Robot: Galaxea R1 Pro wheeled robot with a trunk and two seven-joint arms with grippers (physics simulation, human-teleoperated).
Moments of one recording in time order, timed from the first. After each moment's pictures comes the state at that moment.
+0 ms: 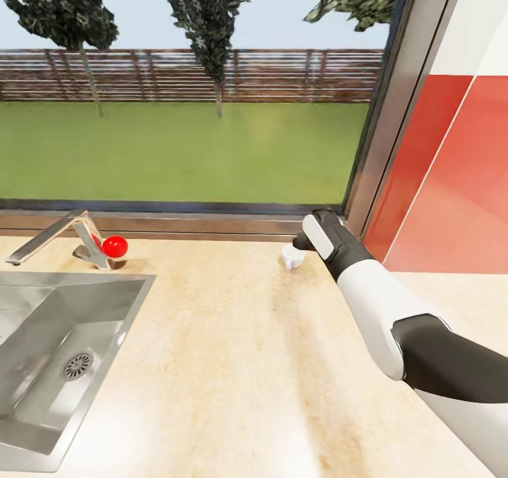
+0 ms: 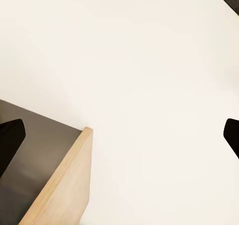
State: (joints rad) left arm 0.19 0.12 0.03 0.04 0.20 -0.22 0.15; right arm -1.31 0.14 0.16 -0.56 -0.48 0.87 -0.62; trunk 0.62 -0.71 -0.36
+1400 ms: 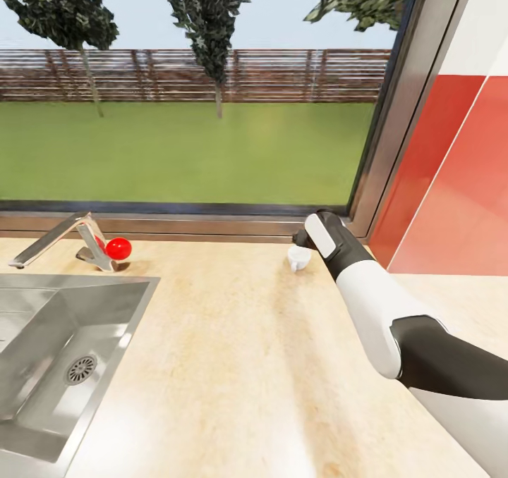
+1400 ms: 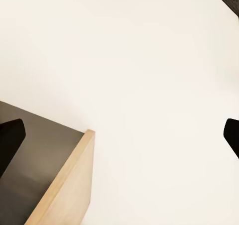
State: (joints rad) left arm 0.19 0.12 0.03 0.04 0.20 -0.22 0.15; right arm -1.30 0.16 0.05 -0.54 -0.48 0.77 -0.63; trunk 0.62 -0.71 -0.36
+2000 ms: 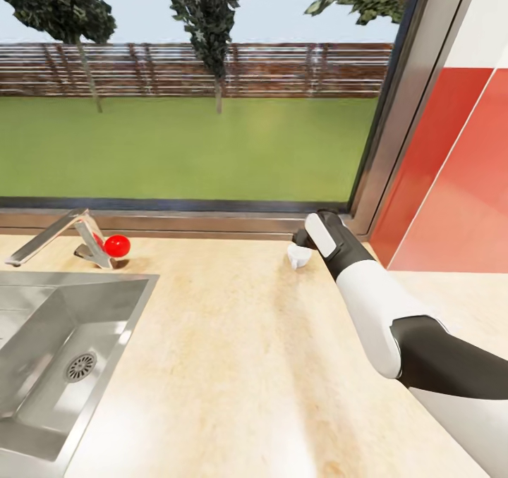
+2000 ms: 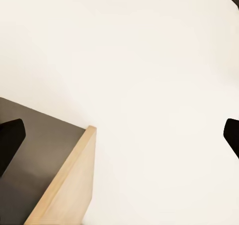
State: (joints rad) left arm 0.19 0.12 0.03 0.04 0.20 -0.22 0.15; right arm -1.30 0.16 0.04 -0.55 -0.48 0.77 -0.63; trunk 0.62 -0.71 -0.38
